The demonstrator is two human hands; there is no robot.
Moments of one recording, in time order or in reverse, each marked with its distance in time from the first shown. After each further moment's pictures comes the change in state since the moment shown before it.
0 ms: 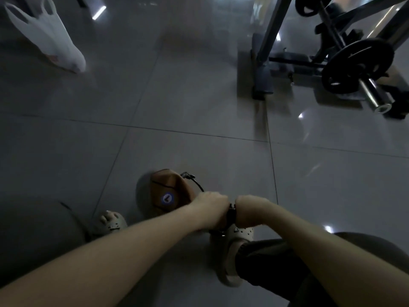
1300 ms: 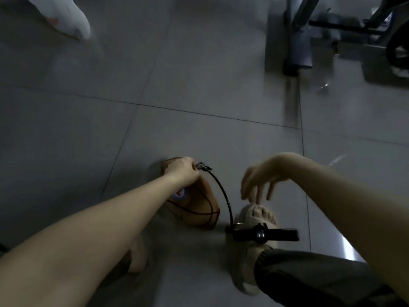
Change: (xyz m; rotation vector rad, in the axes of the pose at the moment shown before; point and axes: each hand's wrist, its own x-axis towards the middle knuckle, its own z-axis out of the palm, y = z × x) left_hand 0.089 -0.188 0.052 -0.418 0.171 -0.556; right_hand 0.117 0.007 -0.085 0.310 -0.423 -0.096
